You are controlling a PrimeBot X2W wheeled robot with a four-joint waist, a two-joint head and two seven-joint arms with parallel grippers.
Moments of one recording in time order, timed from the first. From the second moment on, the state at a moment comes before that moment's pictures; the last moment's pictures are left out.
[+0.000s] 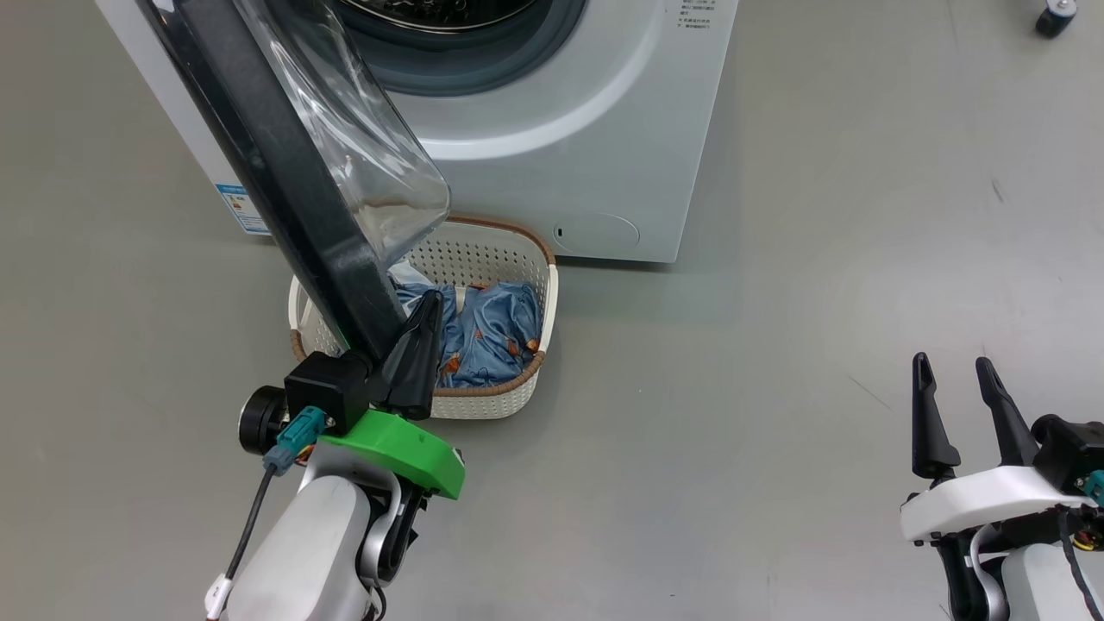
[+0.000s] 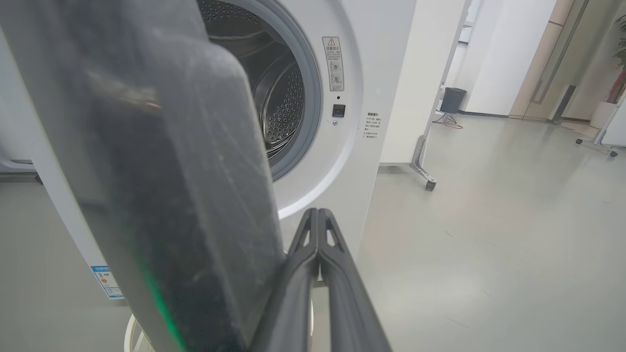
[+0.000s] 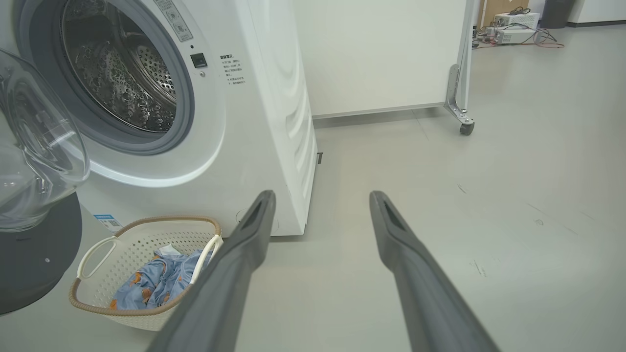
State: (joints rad) left arm -0.16 0.04 -0.40 0.26 -0.40 -0.03 -0.26; right arm 0.09 -0.10 -0.01 0.23 0.29 0.12 -0.25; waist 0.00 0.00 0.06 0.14
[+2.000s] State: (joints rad) left arm -0.08 0.13 -0.16 0.29 -0.42 0.11 -0.26; right arm 0.11 -0.09 0.02 0.21 0.32 0.12 -0.25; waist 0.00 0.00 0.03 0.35
